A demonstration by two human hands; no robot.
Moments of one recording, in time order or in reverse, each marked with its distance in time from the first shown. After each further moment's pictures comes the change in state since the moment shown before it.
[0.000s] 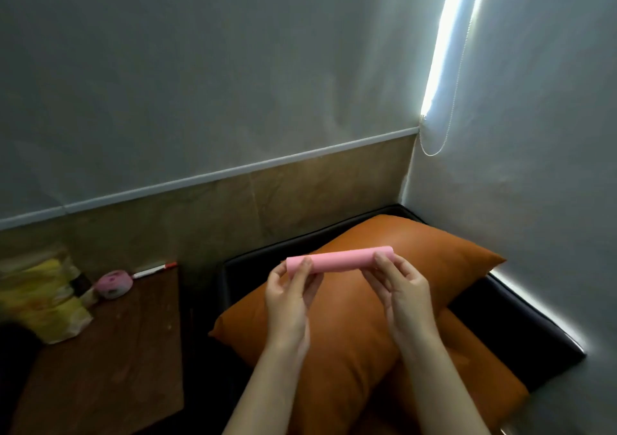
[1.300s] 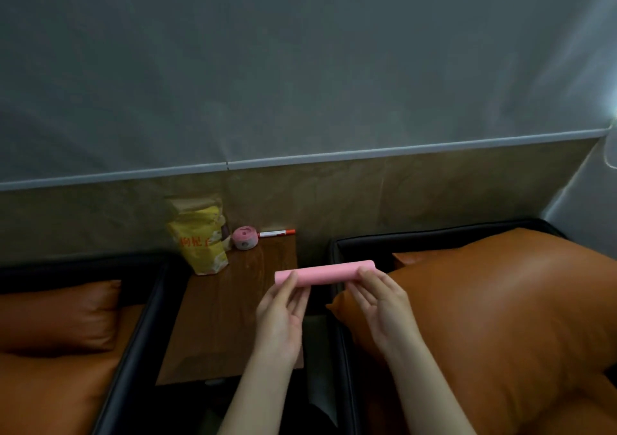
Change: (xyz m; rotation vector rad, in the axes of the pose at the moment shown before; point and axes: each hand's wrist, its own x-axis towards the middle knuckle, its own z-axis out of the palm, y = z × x) left_hand 0.042 0.130 -0.221 -0.349 0.340 -0.074; right_hand -0.071 0.164 0.183 0.102 -0.329 0.414
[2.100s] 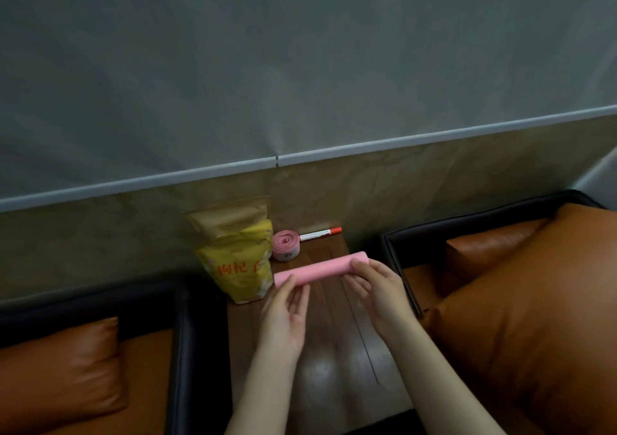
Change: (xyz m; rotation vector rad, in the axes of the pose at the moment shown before) left_hand 0.251 0.168 -0.073 -0.064 0.095 -0.240; right_hand 0.162 0.177 0.179 -0.153 0.241 -0.019
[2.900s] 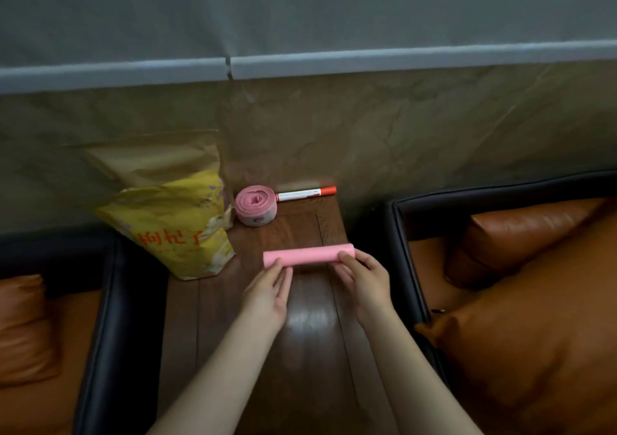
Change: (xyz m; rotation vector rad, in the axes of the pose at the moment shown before) left_hand 0.166 -0.077 -0.026 0.093 0.249 -0.072; right_hand 0.153 0.091 -0.066 -0.061 0.178 0.132
